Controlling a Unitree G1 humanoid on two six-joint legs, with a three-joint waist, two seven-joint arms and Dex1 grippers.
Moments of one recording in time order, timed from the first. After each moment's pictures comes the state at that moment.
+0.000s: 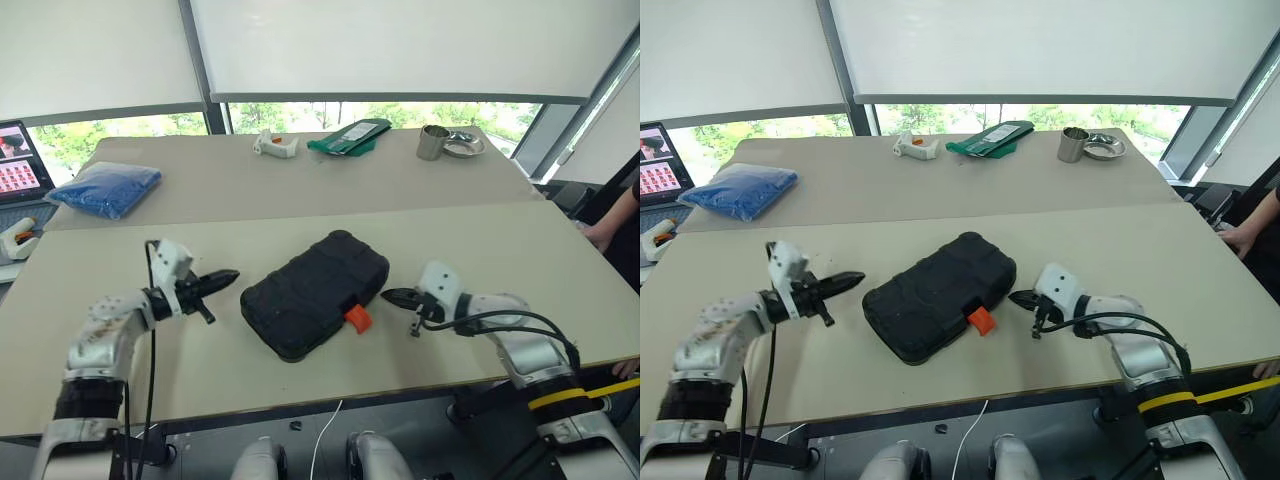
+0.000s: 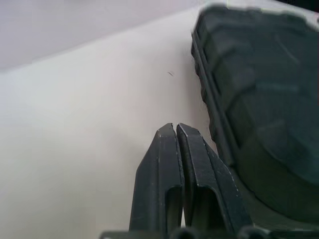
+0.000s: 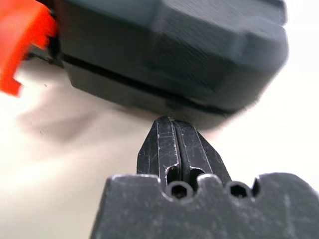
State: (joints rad) left arm -0.41 0.66 0.18 0.20 -0.46 0.36 -1.04; right arm -0.38 -0.64 0.13 0.18 0.16 0.05 0.91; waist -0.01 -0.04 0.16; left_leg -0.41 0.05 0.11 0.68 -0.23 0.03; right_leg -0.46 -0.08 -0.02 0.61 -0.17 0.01
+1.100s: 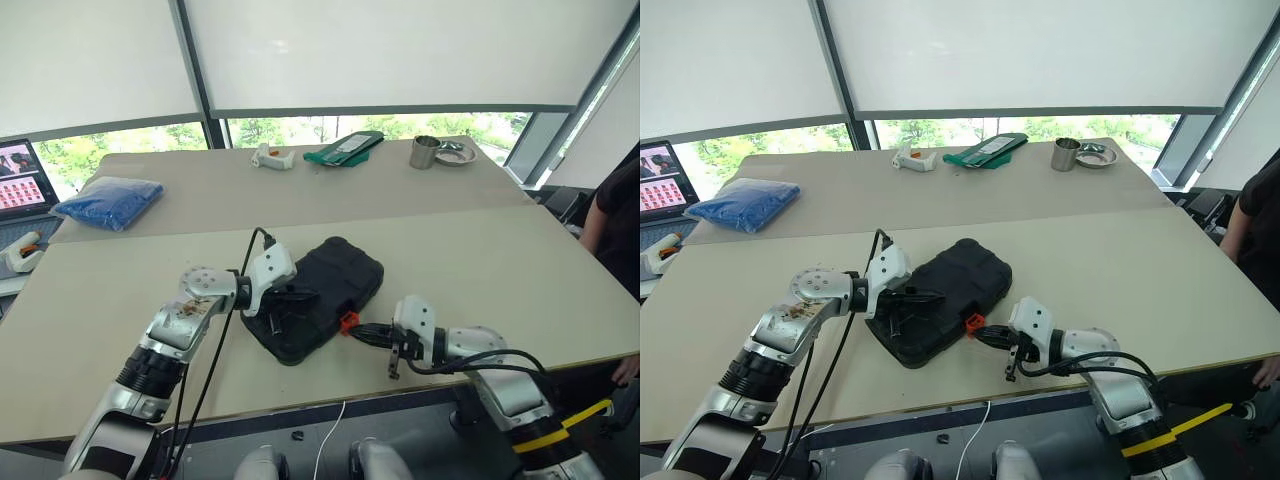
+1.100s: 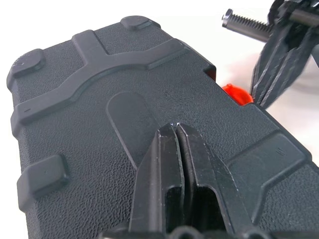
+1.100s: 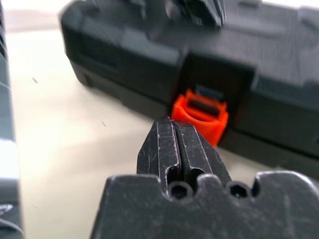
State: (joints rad) left arm -0.53 0.53 -0.26 0.04 -0.20 0.38 -1.05; right arm -0.22 -0.52 0.22 -0.04 0.20 0.11 0.95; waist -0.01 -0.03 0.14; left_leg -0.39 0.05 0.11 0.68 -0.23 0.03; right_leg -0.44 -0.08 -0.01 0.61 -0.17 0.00
